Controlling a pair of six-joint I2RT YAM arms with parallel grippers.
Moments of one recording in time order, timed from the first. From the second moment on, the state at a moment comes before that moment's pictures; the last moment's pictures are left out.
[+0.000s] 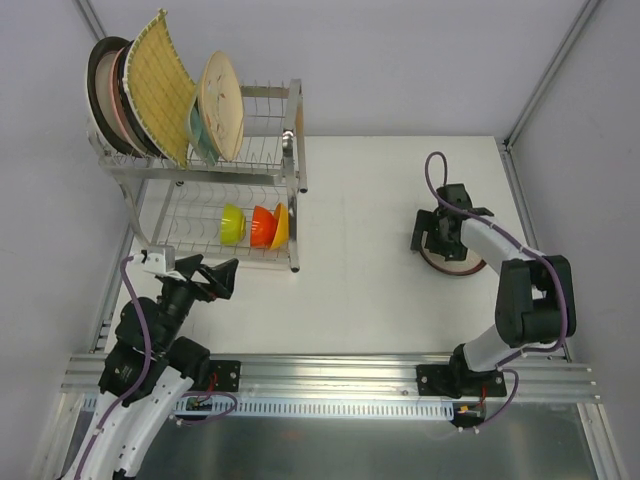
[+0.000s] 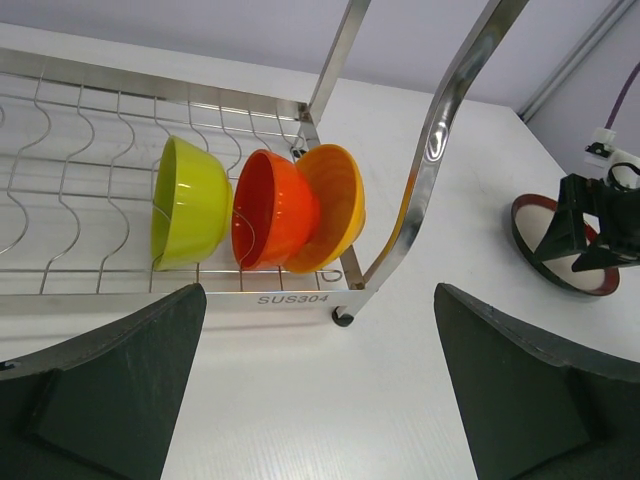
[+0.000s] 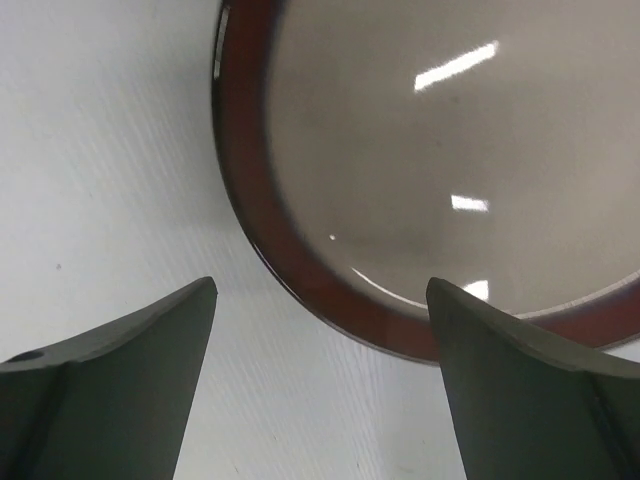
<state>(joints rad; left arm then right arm) -0.43 0.03 0.49 -0.47 -0.14 -0.34 0.15 1.54 0.96 -0.57 0.07 0.33</state>
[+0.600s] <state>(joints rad) -0.42 0.03 0.49 -0.49 -0.19 -0.35 0.51 1.80 1.18 -0.49 -0.08 0.33</state>
